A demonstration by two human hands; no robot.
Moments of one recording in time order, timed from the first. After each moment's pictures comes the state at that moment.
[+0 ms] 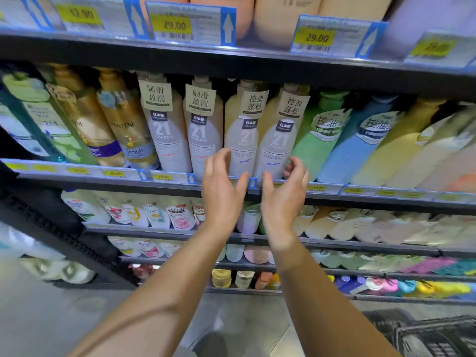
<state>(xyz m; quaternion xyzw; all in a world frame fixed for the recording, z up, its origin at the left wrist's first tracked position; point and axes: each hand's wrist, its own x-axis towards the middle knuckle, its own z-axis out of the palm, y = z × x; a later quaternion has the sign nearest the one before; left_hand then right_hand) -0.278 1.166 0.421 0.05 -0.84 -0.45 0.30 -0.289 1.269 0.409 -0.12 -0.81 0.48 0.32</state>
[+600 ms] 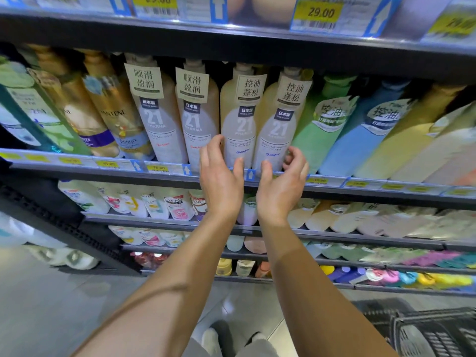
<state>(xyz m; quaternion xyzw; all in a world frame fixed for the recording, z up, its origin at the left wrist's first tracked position) -0.288 1.178 0.421 0.10 -0.82 -0.46 0.31 -0.291 1.265 0.414 -0.13 -0.80 0.50 0.31</state>
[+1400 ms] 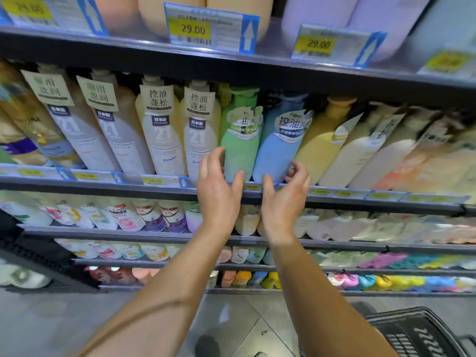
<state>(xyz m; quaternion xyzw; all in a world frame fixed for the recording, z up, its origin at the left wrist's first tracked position) -0.289 1.307 0.424 0.06 -0.82 -0.48 0.30 -0.295 1.416 0.409 -0.12 -0.82 0.46 0.32</state>
